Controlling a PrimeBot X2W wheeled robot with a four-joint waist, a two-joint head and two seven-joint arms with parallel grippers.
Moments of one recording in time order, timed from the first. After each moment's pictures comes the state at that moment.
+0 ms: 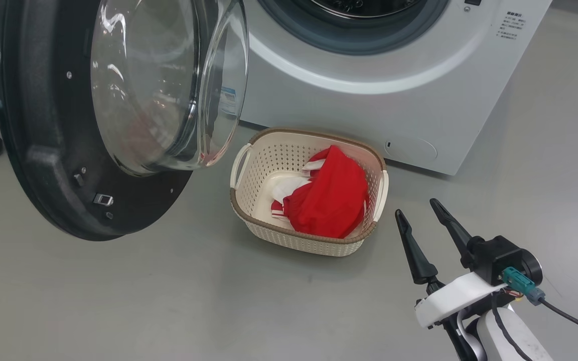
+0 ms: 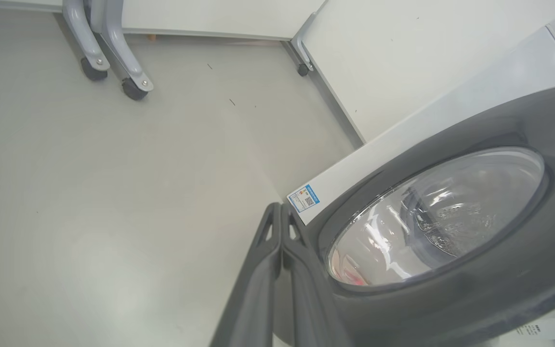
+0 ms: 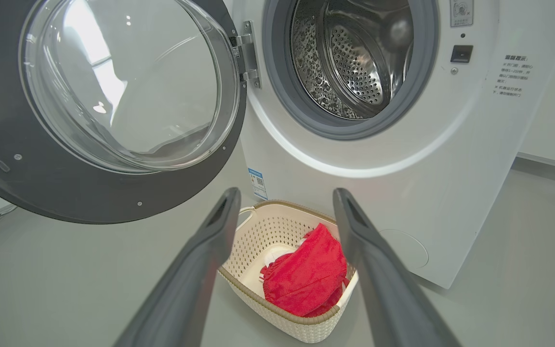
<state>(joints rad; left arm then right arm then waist) -0.46 0.30 0.50 0.43 -0.90 -0.13 0.66 -0.11 -0.07 0.26 0.24 0.25 0.11 -0.24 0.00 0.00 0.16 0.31</state>
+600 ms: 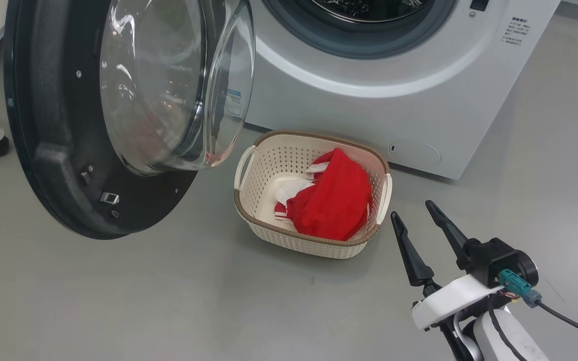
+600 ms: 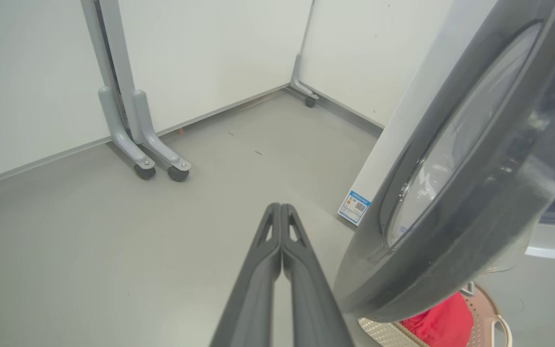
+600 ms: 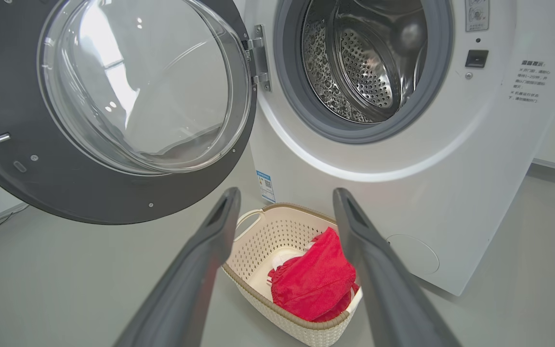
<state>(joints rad) -0.17 0.30 0.25 0.18 -0.71 -0.13 0.27 -0.11 -0.07 0.27 0.24 0.25 0.11 -0.25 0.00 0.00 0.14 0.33</state>
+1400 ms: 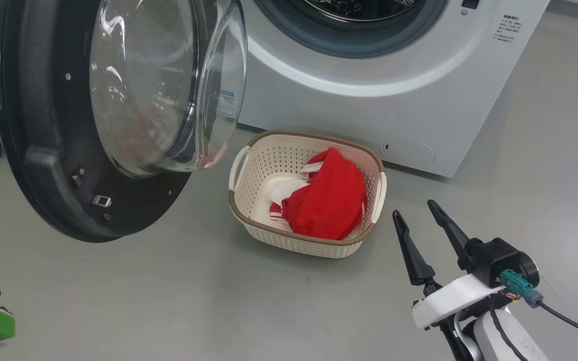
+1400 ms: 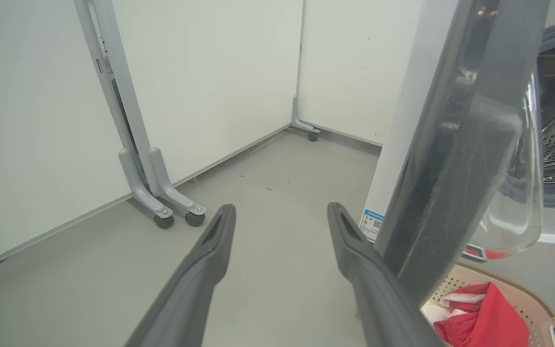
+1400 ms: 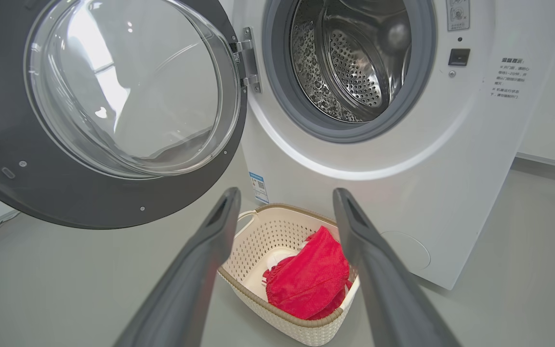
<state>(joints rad) -0.05 0.28 0.20 0.19 -0.57 -0.13 -0.09 -0.10 -0.06 0.27 0.24 0.26 0.10 -0.25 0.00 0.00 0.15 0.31</state>
